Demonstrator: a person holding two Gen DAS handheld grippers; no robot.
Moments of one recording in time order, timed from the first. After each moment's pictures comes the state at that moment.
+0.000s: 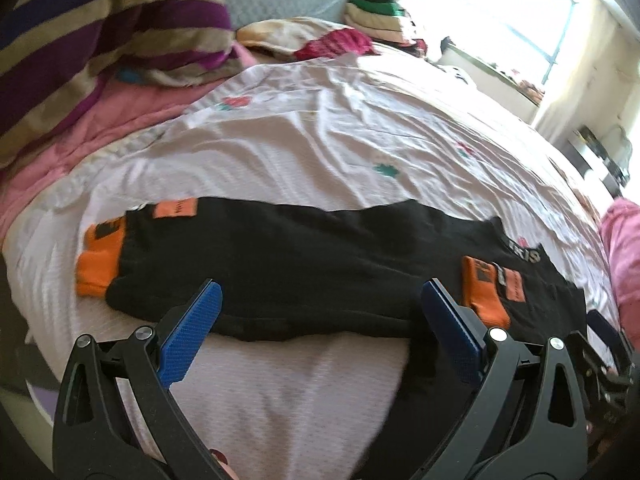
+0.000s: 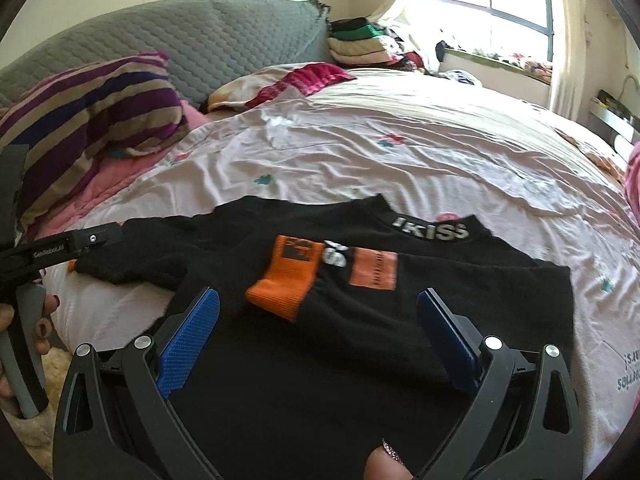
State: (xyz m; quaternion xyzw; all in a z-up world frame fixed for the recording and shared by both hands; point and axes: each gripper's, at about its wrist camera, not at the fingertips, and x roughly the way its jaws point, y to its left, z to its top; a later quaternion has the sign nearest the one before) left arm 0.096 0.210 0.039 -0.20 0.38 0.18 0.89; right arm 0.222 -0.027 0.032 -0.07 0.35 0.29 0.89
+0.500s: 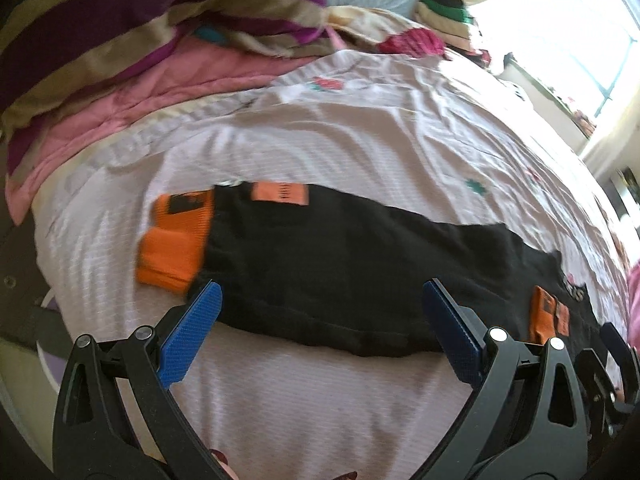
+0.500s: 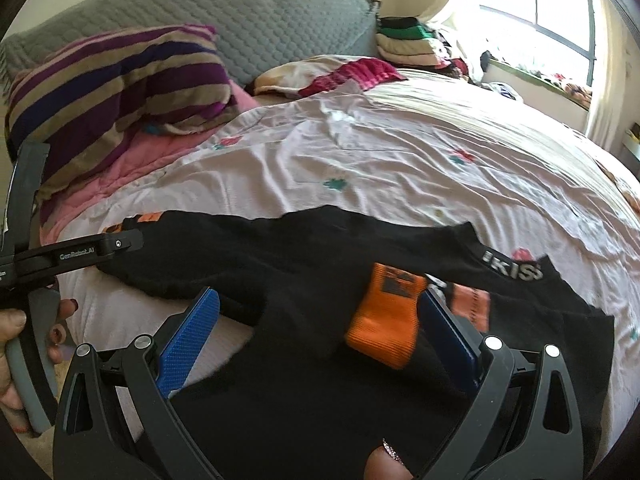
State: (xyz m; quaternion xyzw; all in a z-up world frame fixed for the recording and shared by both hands) left arm 0.073 0.280 0.017 -0.25 0.39 0.26 0.84; right arm 0.217 0.068 0.030 -0.12 0.35 0.34 0.86
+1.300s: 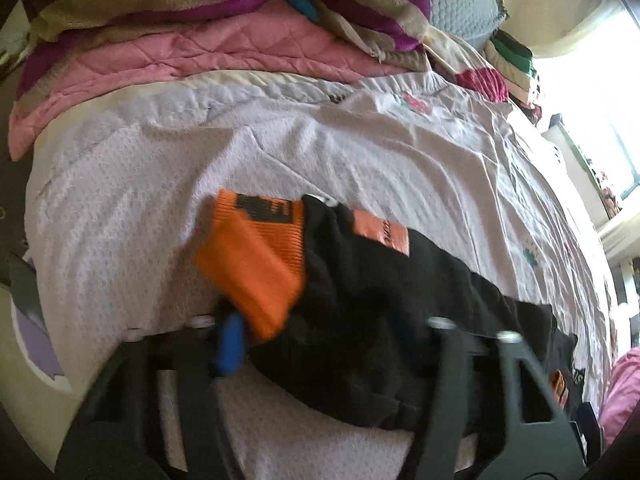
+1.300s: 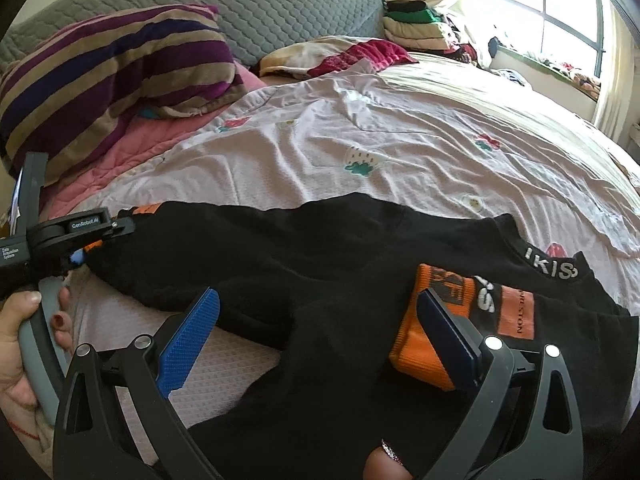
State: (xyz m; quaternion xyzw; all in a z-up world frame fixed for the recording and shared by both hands) left arm 0.064 0.346 -0.017 -0.35 0.36 0.32 0.80; right arm 0.234 0.091 0.008 -0.11 0.38 0.33 0.86
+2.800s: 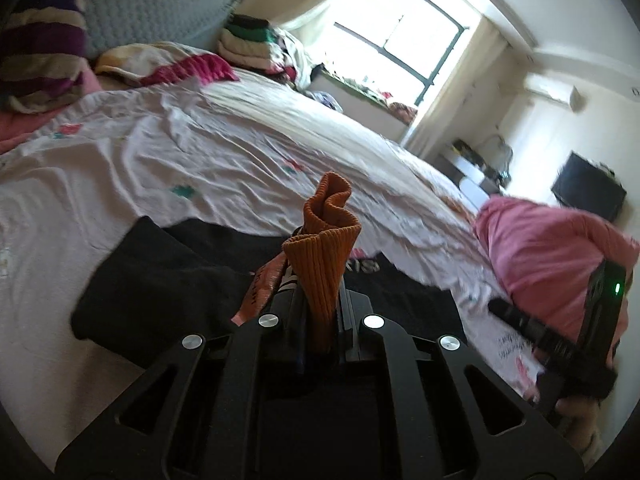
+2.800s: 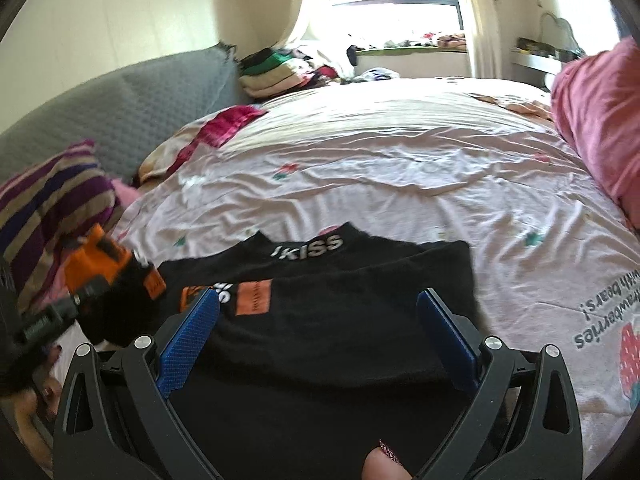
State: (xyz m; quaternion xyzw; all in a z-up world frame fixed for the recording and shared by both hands) left arm 0.139 0.099 0.052 -0.22 0.27 -0.06 0.93; right arm 0.249 -0.173 0.055 0.07 0.34 0.16 0.93
